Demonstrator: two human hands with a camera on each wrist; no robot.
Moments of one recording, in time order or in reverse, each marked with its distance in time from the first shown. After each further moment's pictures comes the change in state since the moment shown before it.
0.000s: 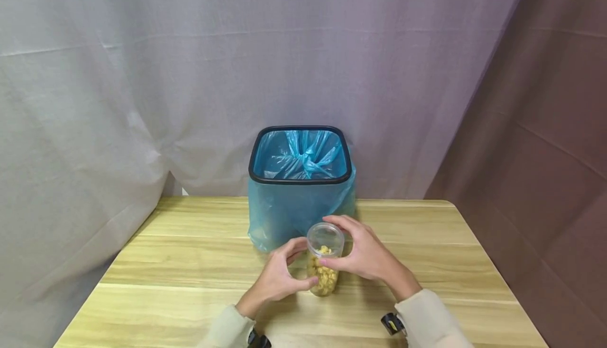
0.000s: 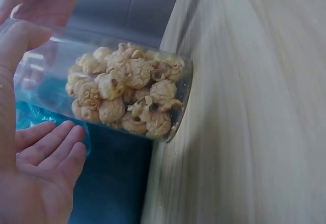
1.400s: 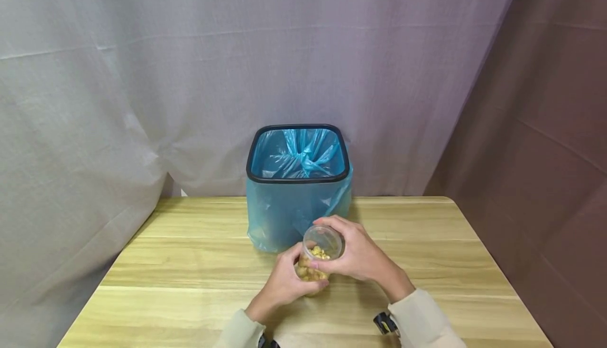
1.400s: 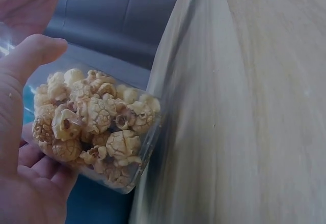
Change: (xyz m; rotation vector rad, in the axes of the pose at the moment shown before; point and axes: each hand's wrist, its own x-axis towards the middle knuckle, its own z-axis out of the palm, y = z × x) left_hand -0.001 -0.002 0.023 0.016 0.064 0.020; right_hand 0.003 -0.012 0.007 0.051 0.011 -0.075
